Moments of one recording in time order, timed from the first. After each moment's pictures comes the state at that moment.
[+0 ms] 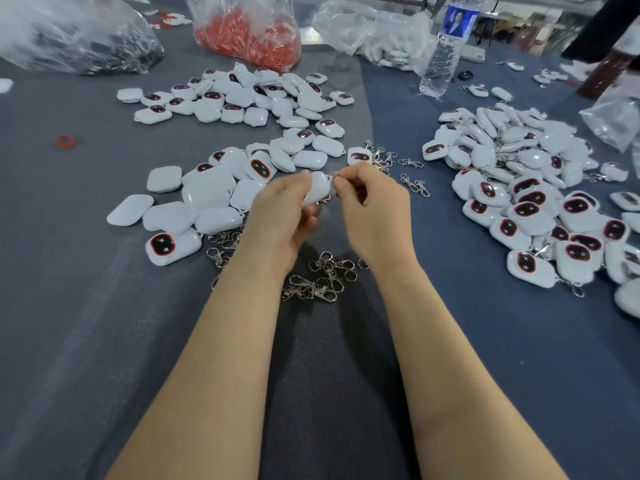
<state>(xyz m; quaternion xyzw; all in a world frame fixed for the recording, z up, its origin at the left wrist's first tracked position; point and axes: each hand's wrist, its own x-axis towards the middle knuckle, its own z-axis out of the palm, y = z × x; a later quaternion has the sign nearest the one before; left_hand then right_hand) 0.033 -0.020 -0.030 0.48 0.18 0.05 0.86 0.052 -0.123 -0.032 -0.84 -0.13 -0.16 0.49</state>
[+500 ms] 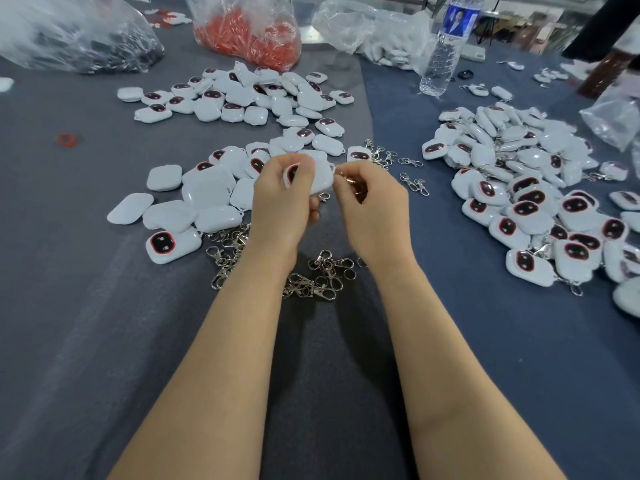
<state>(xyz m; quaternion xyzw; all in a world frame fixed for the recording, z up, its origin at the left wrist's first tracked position) 0.033 -0.024 -0.030 0.60 0.14 0.18 0.77 0.051 -0.122 -0.033 -0.84 -0.14 -0.18 0.50</state>
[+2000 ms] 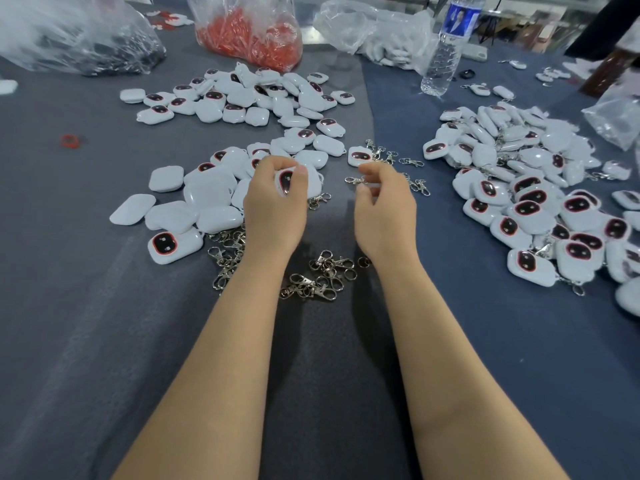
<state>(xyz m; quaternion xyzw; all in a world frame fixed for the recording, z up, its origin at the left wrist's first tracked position) 0.030 -0.016 -0.034 0.74 0.15 0.24 0.61 0.061 -0.130 -0.040 -0.86 -0.05 -0.14 0.48</state>
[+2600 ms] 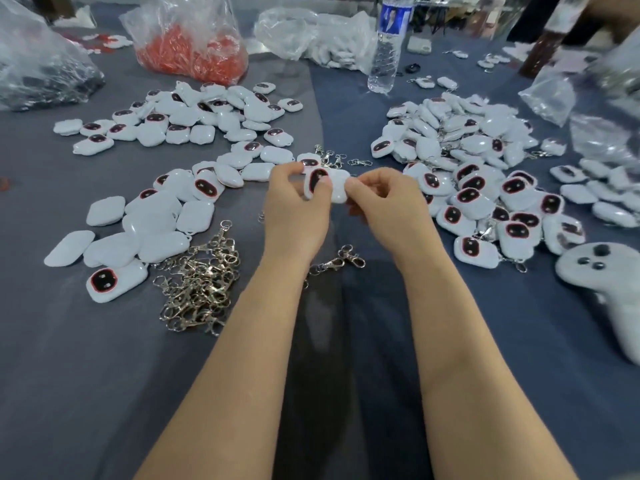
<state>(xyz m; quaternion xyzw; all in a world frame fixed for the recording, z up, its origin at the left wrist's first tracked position) 0.045 -0.086 -0.017 0.72 0.13 0.16 0.66 0.058 -0.193 -0.012 -0.82 -0.01 -0.07 0.56</state>
